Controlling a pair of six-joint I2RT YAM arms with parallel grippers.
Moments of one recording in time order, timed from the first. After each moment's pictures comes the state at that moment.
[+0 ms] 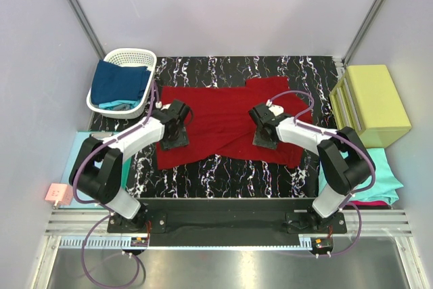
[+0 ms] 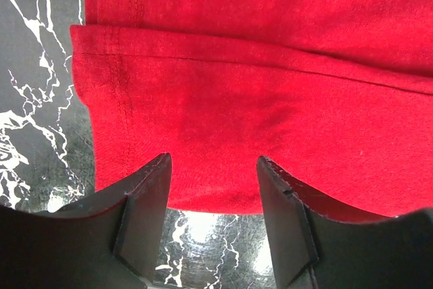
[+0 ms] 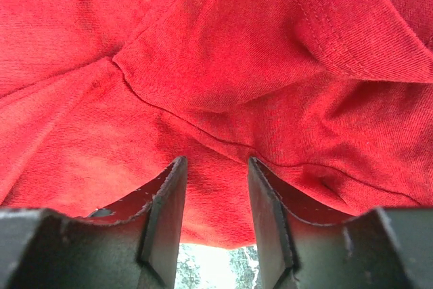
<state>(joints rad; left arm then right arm) -0.48 1.55 0.98 -0.71 -0.26 -0.73 0.57 1.68 0.99 -0.52 0.30 0.79</state>
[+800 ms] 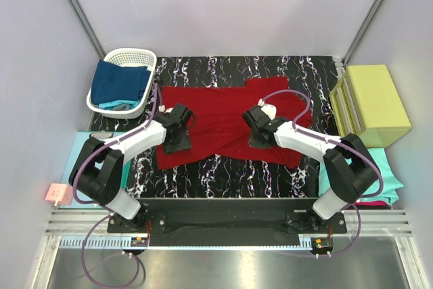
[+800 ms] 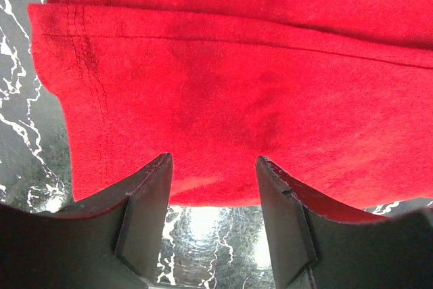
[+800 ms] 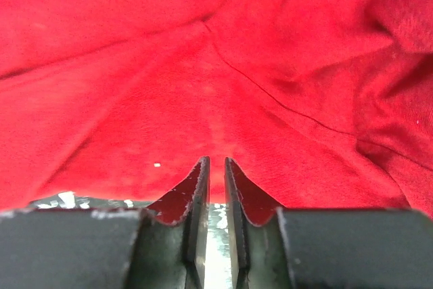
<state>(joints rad) -0.51 1.54 0.95 -0.68 -0.23 -0.74 0.67 1.60 1.01 -0.50 0.30 0.79</state>
